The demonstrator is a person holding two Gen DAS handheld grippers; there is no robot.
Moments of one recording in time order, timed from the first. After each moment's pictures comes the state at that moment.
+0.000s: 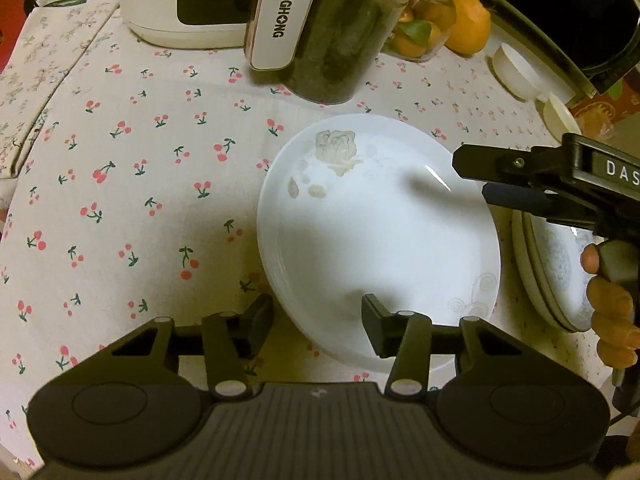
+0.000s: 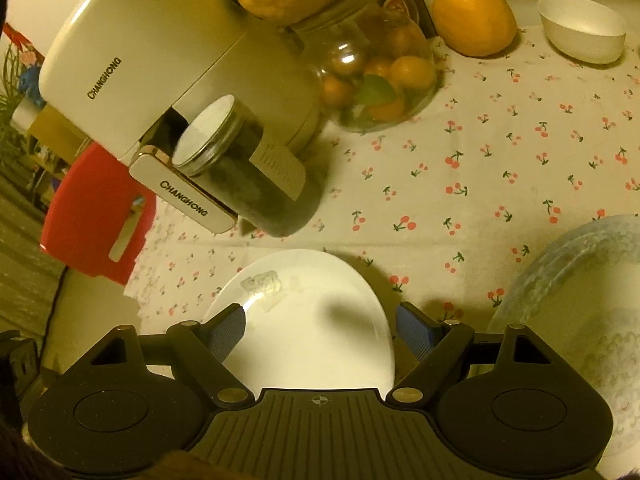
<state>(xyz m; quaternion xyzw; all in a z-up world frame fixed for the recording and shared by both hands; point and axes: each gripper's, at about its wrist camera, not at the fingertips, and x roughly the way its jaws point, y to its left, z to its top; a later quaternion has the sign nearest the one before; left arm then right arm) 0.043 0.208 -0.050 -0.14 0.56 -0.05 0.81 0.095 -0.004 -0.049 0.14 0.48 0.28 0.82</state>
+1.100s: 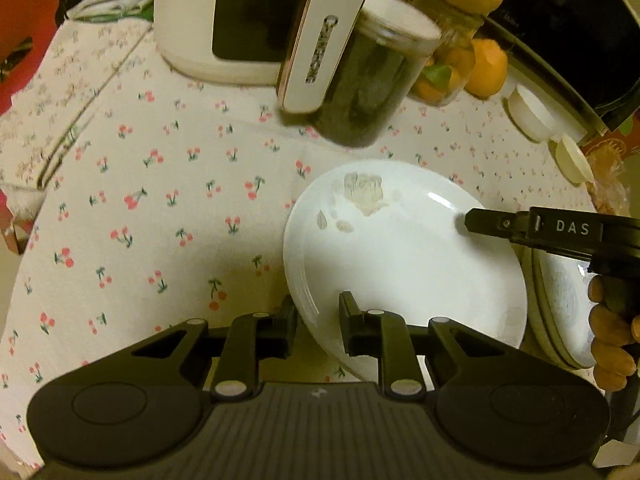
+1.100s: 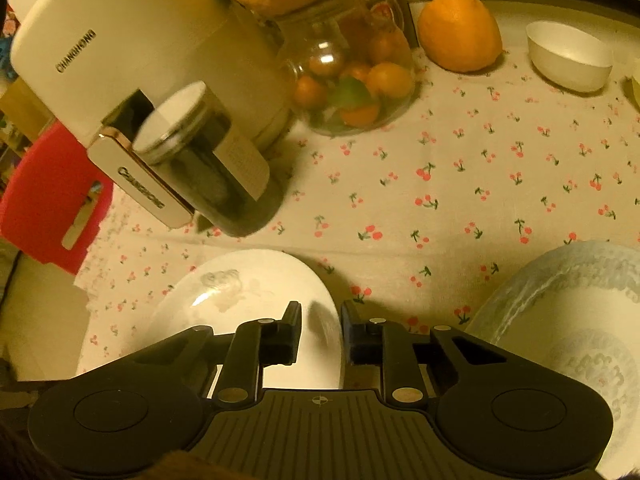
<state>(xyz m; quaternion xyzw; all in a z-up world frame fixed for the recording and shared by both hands) 0.042 0.217 -0.037 -0.16 0.51 -0.01 0.84 0.097 0.002 -0.049 0.08 0.47 0.24 0.85</state>
